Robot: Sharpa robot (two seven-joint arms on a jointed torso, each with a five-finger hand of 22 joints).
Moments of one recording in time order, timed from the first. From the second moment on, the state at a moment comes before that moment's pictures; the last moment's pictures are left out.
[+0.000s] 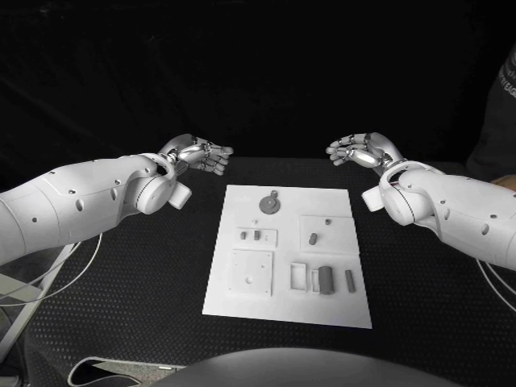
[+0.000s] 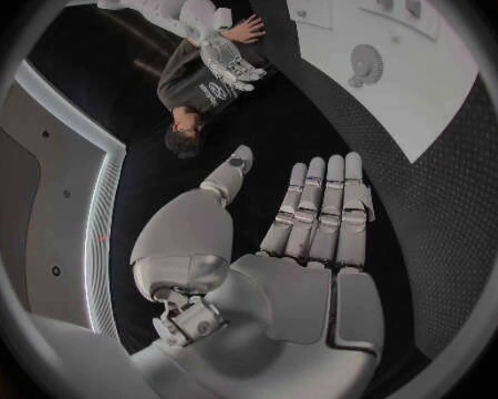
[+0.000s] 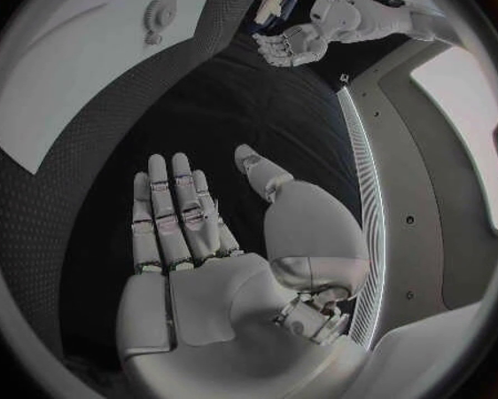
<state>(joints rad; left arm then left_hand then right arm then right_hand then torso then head) 1.24 -0.73 -0.13 1.14 -0.38 -0.18 0.19 0.85 -0.01 0.40 -0.28 0.05 0.79 0.20 0.27 0.51 0.97 0.18 0.18 0.08 0.78 0.18 0.44 0.39 0.06 0.84 0.09 0.08 0.67 1.15 -0.62 -0.04 1.04 -0.56 -0.37 0.25 0.97 -0.06 0.53 -0.20 0.05 0.70 0.19 0.29 0.50 1.02 0.16 0.22 0.08 0.81 0.17 0.47 0.40 0.16 0.56 0.22 0.09 1.29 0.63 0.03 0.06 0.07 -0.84</state>
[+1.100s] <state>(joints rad) 1.24 -0.74 -0.13 1.14 -0.38 -0.18 0.19 0.85 -0.01 0.40 -0.28 0.05 0.79 0.20 0.27 0.51 0.97 0.18 0.18 0.08 0.78 0.18 0.44 0.39 0.06 0.84 0.09 0.08 0.67 1.15 -0.61 -0.04 1.04 -0.56 -0.36 0.25 0.97 -0.05 0.53 -0.20 0.05 0.70 0.19 0.29 0.50 1.03 0.16 0.22 0.08 0.82 0.17 0.47 0.40 0.18 0.57 0.23 0.09 1.28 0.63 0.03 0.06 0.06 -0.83</state>
